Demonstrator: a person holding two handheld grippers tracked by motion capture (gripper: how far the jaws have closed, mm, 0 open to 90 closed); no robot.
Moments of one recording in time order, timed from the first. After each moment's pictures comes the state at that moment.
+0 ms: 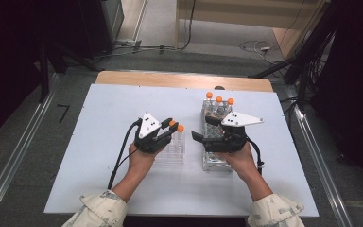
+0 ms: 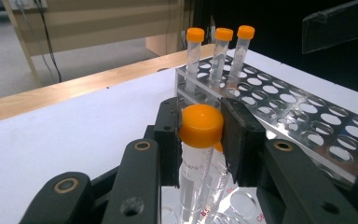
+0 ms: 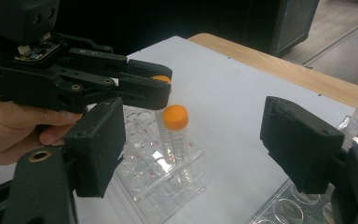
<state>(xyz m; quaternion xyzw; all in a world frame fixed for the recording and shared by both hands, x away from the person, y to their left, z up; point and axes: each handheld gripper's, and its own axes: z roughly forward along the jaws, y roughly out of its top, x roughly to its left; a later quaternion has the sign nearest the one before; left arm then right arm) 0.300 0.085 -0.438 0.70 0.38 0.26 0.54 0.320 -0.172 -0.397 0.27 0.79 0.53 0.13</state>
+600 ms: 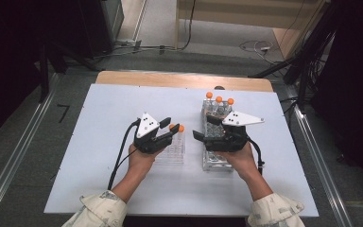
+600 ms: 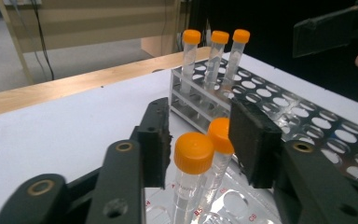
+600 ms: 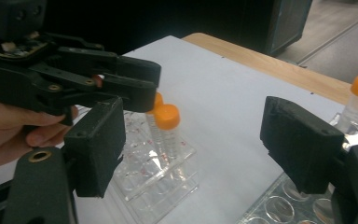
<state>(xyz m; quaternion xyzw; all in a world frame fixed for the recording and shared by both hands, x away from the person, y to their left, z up) 0.298 0.089 -0.436 0.69 0.39 0.23 0.56 0.322 -0.175 -0.399 0.28 0.79 0.53 0.14</state>
